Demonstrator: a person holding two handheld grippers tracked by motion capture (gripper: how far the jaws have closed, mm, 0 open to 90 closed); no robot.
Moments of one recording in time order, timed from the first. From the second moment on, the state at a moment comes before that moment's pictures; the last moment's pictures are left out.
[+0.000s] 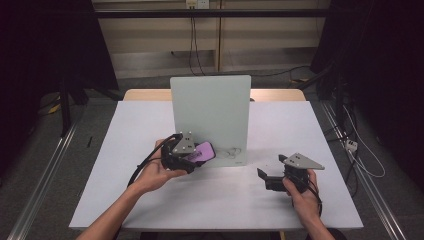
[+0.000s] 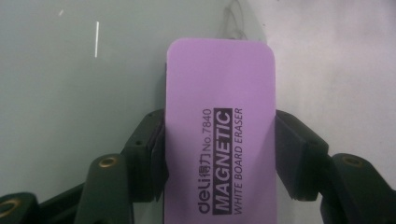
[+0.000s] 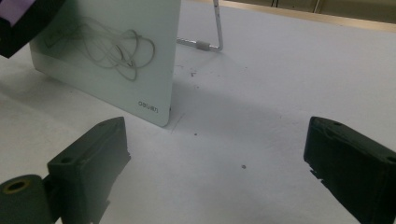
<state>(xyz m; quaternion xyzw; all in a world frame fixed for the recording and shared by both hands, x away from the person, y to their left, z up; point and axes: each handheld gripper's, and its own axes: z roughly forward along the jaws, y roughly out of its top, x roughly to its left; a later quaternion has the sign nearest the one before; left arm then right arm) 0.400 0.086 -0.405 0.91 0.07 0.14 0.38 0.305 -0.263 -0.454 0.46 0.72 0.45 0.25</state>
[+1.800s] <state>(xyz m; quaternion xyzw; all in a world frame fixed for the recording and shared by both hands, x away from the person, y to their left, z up) 0.406 0.060 -0.386 0.90 0.06 0.16 0.39 0.305 -0.263 -0.455 0.47 0.72 0.45 0.25</state>
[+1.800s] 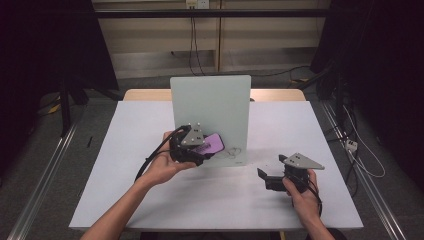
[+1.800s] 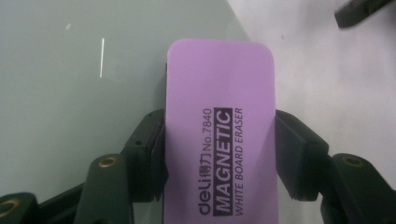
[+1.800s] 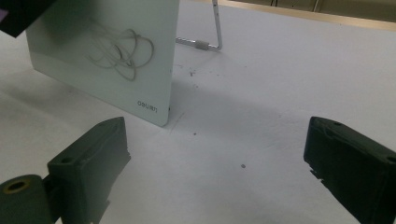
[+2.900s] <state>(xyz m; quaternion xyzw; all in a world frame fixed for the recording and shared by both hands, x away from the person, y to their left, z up) 0.391 0.012 -0.428 0.93 0.03 0.11 0.34 0.305 -0.263 -0.455 0.46 0.72 0.45 0.24</state>
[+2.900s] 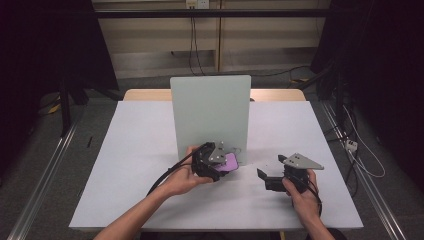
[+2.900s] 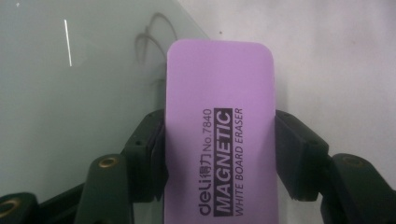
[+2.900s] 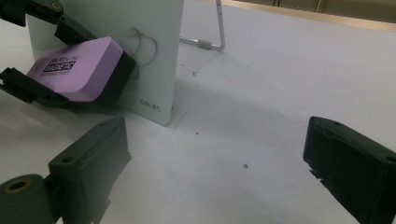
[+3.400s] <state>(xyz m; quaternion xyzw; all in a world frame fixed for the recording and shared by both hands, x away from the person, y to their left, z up) 0.408 0.039 -0.385 0.89 0.08 0.14 0.42 0.305 -0.263 -0.455 0.46 0.72 0.45 0.24</state>
